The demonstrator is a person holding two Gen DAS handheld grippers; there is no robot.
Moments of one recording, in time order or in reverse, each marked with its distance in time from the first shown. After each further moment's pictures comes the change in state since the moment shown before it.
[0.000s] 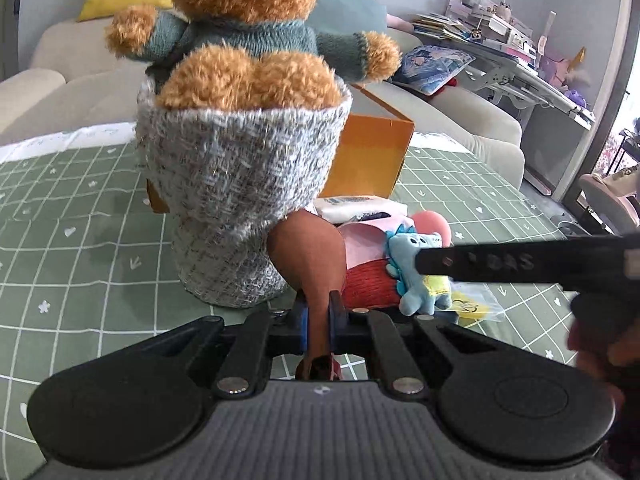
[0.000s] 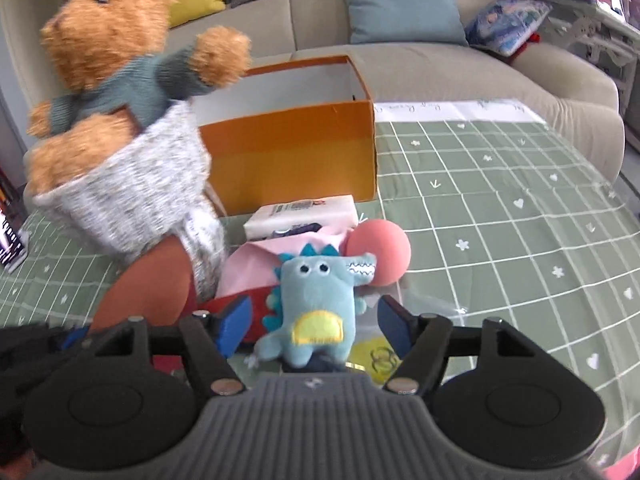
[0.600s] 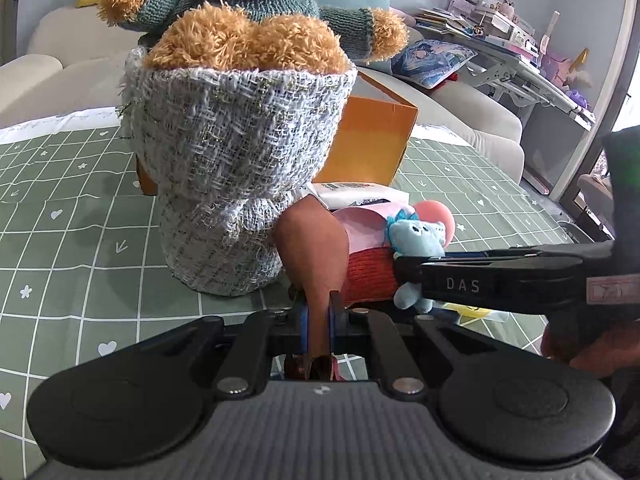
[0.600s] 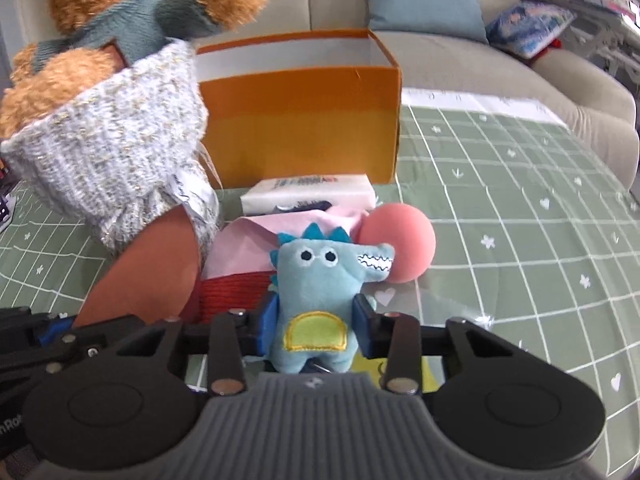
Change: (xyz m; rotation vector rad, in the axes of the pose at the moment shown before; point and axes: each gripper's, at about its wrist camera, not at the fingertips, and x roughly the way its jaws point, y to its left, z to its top) left arm 0.014 0.003 -0.007 -0.018 0.016 -0.018; right arm 0.031 0.011 -0.010 -0.107 0.016 -0.010
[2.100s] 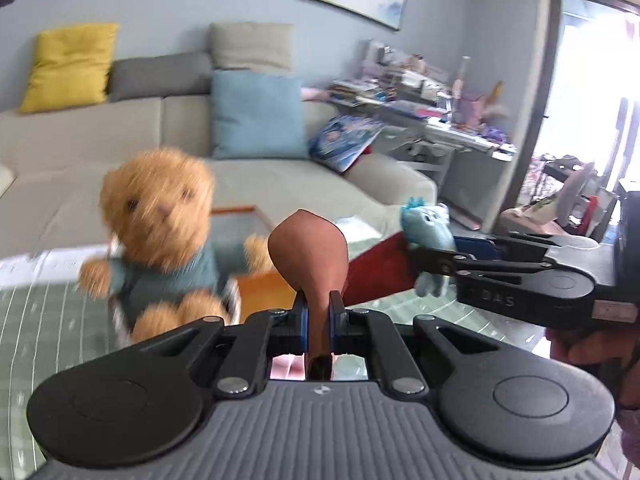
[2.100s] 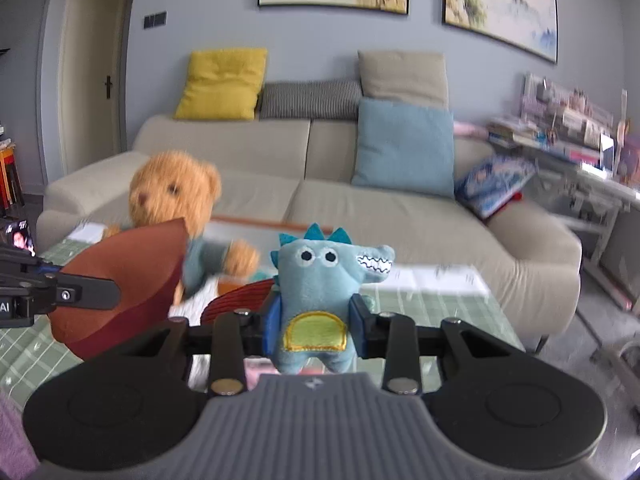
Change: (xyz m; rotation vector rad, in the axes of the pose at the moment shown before) left arm -0.140 -0.055 0.117 0.162 -0.184 -0.179; right arm -0.196 -0.019 0.065 -0.134 -0.372 -0.067
